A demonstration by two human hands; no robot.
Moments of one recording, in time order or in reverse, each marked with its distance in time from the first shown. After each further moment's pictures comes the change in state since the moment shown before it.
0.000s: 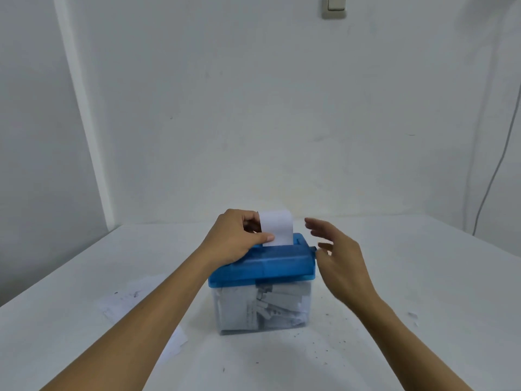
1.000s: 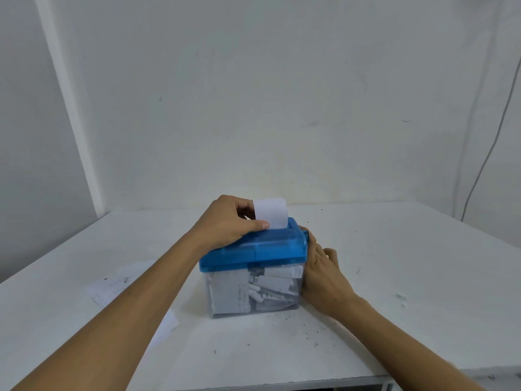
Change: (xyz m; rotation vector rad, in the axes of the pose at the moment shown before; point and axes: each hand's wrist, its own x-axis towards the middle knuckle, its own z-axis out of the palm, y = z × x) left_hand 0.000 0.002 0.000 0.033 -0.063 -0.033; right_hand -0.012 0.058 0.027 -0.545 -0.275 -0.299
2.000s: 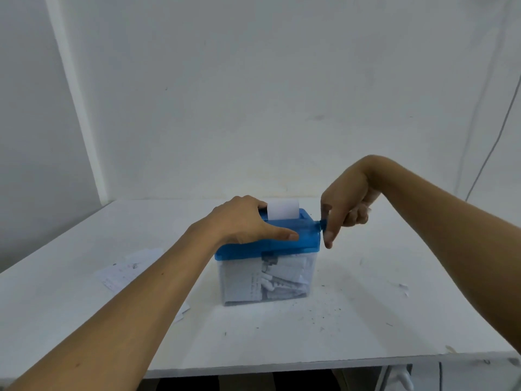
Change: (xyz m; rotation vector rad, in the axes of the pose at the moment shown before) left_hand -0.003 0.004 0.005 0.339 -0.180 -0.068; right_hand 0.101 -0.024 -0.160 0.007 -1.236 0.348
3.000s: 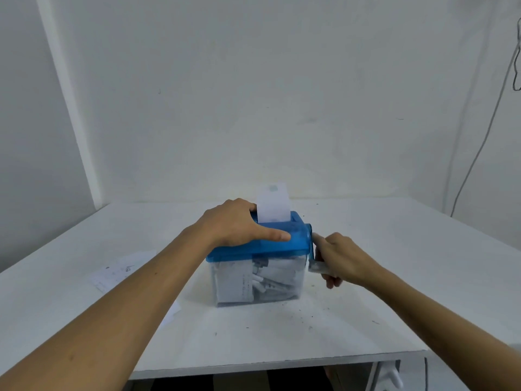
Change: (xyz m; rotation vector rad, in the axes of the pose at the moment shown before) left_hand -0.006 0.008 0.001 0.028 0.005 -0.018; right_hand 0.040 0.018 0.131 0.421 0.871 -0.218
